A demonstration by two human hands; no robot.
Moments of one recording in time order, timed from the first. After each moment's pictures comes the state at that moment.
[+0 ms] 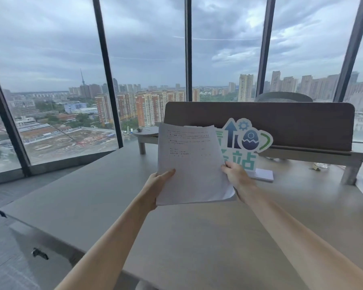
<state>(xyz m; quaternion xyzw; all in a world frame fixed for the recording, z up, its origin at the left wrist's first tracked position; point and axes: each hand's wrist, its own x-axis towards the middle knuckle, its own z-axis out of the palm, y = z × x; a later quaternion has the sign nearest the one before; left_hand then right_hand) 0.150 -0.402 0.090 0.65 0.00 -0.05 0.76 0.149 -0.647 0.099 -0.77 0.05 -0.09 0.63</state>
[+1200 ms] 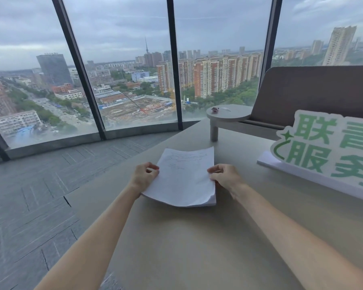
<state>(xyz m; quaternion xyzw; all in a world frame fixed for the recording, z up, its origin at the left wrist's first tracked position) 0.328 -0.106 0.031 0.86 0.18 0.12 0.47 0.385 -0.369 0.024 -0.80 -0.04 0.10 0.59</state>
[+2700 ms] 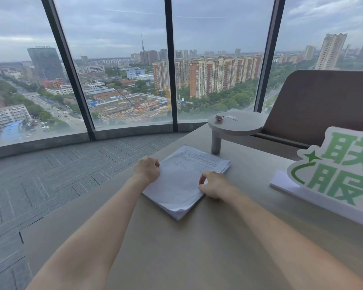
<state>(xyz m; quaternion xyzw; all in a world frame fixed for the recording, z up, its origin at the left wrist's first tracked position) 0.485 -0.081 0.026 0.96 0.15 0.12 0.20 0.490 -0.318 0.027 -0.95 -0.13 0.12 0.26</state>
